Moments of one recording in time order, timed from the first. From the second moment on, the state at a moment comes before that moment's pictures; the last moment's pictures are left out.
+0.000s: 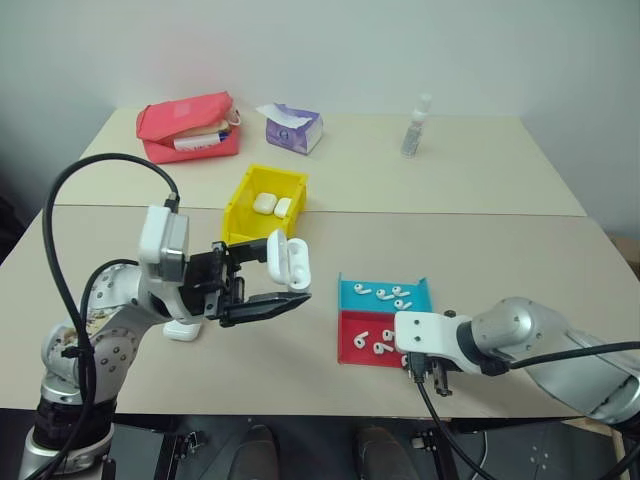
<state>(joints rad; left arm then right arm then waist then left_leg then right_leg) -0.29 0.66 0.16 -0.48 -0.91 0.45 -1.10 -0.48 -1.10 0.56 -0.71 0.22 1.04 0.93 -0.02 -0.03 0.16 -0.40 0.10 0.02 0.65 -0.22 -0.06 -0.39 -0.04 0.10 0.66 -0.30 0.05</state>
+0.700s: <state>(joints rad) -0.54 0.51 0.04 -0.24 -0.86 0.42 -1.17 -0.52 -0.46 -0.32 -0.55 0.78 0.86 0.69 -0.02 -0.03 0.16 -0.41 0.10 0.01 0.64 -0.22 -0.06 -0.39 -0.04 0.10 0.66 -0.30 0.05</state>
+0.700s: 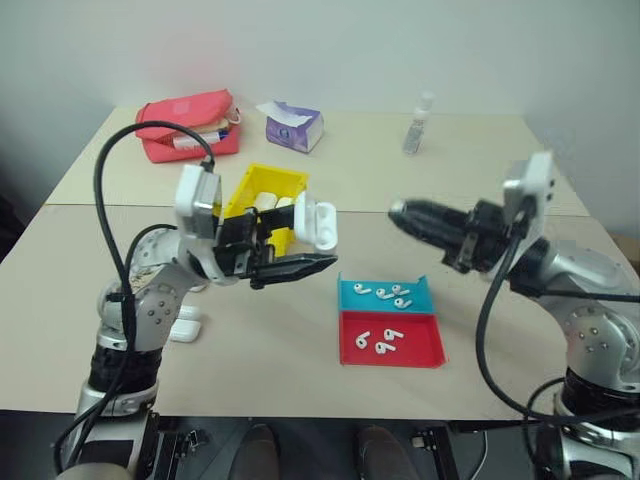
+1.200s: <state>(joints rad) -0.58 0.50 0.01 -0.20 -0.83 0.45 -1.19 -0.57 -0.36 -0.19 -0.60 1.02 0.82 0.49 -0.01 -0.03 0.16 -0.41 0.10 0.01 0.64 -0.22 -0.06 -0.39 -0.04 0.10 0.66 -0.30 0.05</state>
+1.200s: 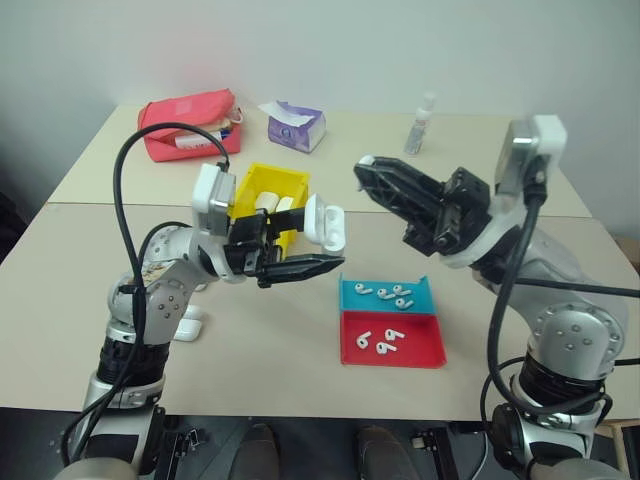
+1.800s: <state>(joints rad) -0.61 0.51 0.01 -0.18 -0.82 0.48 -1.21 -0.54 -0.41 -0.05 -0.60 0.87 0.67 0.58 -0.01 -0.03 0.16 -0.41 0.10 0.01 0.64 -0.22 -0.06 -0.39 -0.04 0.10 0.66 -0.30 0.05</state>
